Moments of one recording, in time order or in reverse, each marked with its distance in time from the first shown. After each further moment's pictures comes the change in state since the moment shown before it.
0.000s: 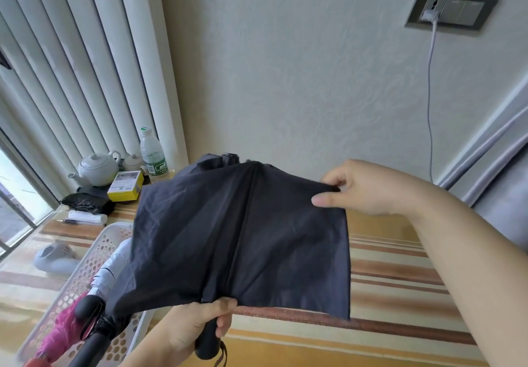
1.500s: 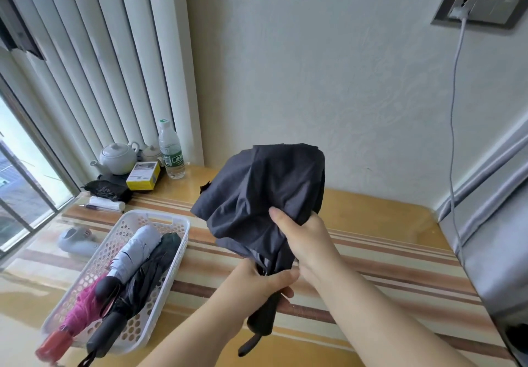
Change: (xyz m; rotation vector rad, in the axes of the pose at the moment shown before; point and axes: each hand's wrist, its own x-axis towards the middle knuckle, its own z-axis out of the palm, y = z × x) left_hand 0.007 0.048 0.062 0.092 0.116 -0.132; right_hand 0.036 -0.034 0.148 1.130 0.403 0.311
